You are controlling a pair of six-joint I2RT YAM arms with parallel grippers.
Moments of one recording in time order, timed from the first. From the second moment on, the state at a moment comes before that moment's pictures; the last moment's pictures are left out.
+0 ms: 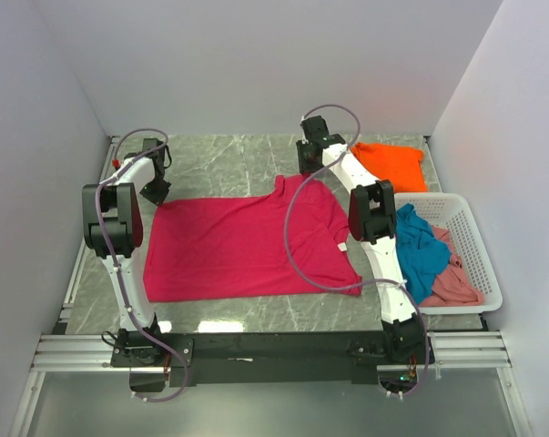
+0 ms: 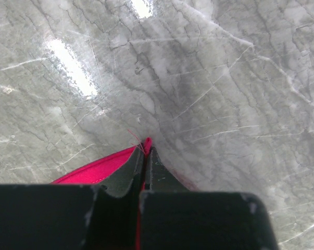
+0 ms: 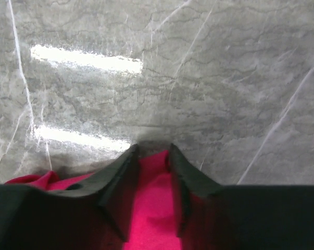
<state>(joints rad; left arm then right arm) 0.04 2.12 1.59 -0.72 -0.38 -0.98 0.32 2.59 2.36 -0.70 0.04 0.17</state>
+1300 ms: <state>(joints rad) 0.04 1.83 1.32 -0.65 -0.30 -0.96 0.36 1.83 1.36 -0.46 0.00 0.19</state>
